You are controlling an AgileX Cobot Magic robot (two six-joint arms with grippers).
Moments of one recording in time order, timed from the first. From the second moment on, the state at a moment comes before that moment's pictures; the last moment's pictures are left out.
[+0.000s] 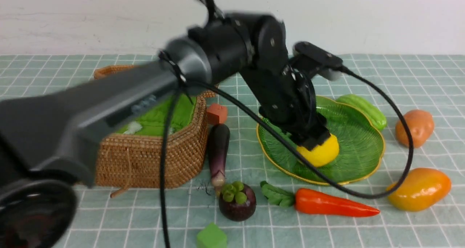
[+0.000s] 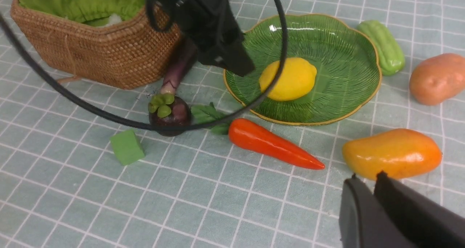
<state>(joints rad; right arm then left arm) 0.35 0.46 -0.96 0.09 1.08 0.02 -0.70 2.08 -1.99 -0.17 1.03 0.26</state>
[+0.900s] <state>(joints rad) 0.35 0.46 -0.88 0.21 1.09 -0.13 -0.72 1.96 -1.56 0.03 0.92 0.50</state>
